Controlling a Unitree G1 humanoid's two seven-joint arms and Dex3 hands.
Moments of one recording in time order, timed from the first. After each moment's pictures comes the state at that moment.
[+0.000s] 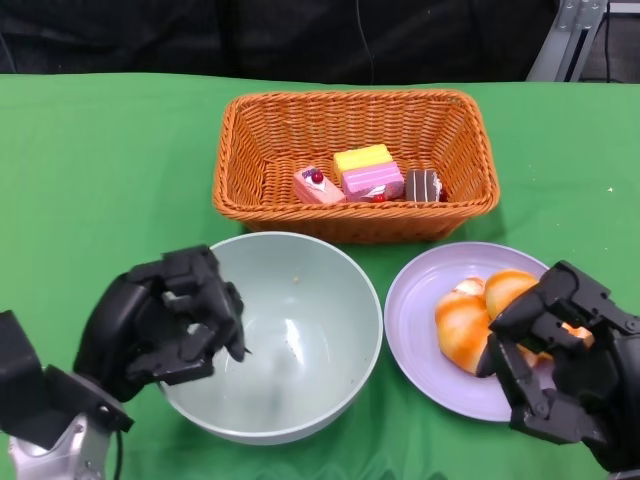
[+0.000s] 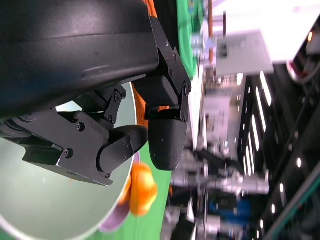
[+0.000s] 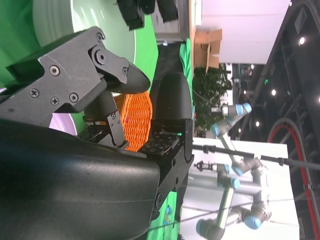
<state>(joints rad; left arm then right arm) -0.24 0.07 0.09 0.55 -0.43 -0.42 -0.78 0.19 0.02 0.03 -0.14 0.22 -0.38 0.27</state>
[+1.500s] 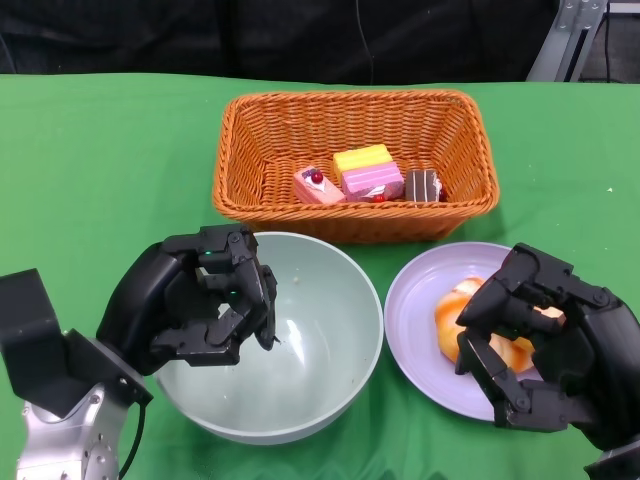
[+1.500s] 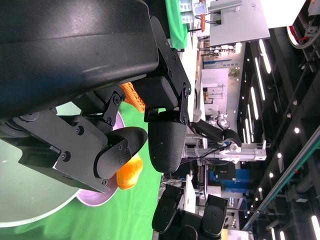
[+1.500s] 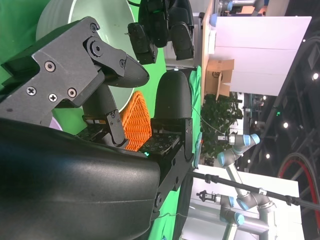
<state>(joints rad) -0.25 0.06 0.06 0.33 -0.39 -0.24 -0.77 0.15 -0.04 0.06 -0.28 0.19 -0.19 0.30</state>
